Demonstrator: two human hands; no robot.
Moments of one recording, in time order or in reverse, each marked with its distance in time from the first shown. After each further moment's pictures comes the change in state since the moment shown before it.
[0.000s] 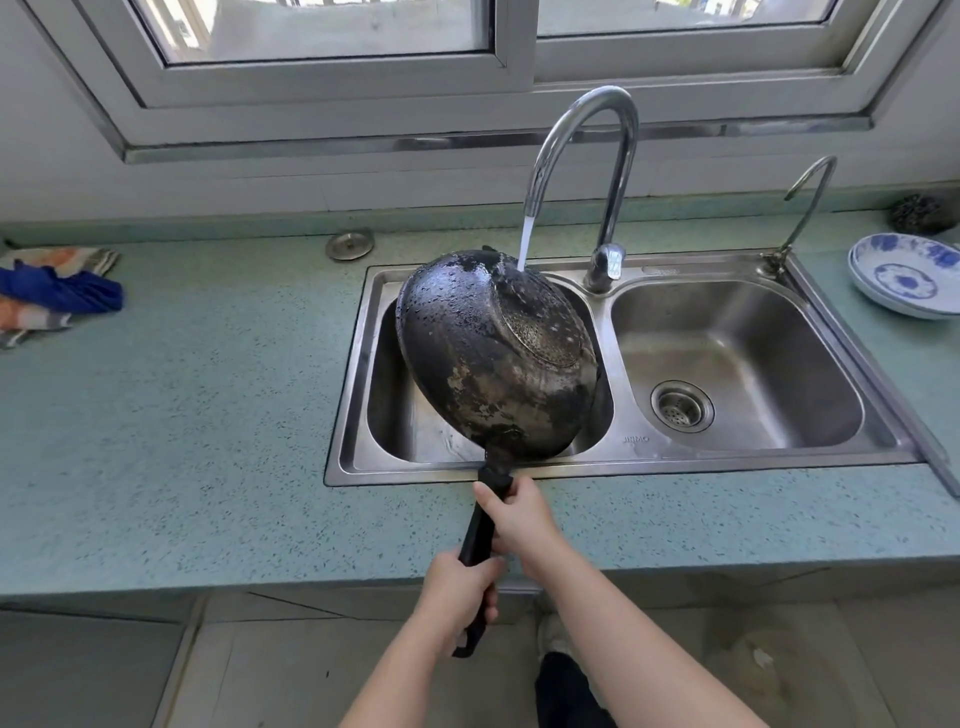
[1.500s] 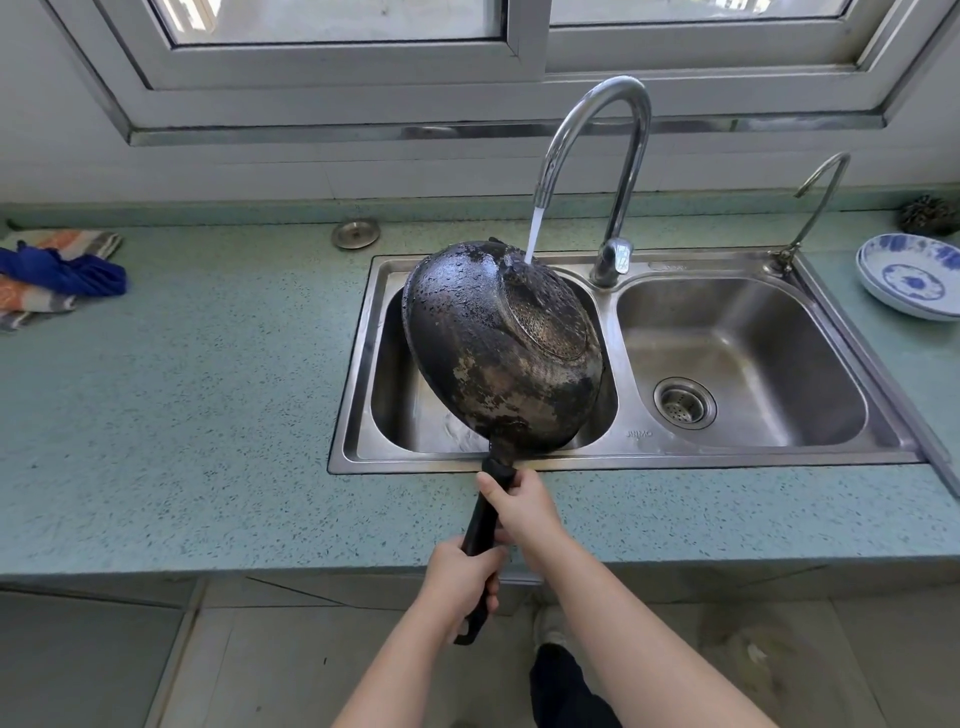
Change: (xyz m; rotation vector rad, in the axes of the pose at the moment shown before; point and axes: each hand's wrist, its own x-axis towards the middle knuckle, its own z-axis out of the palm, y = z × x) left_hand -0.008 0.007 -0.001 -0.052 -0.019 -0.023; right_hand -0.009 -0.005 -0.001 0.047 -0.024 -0.022
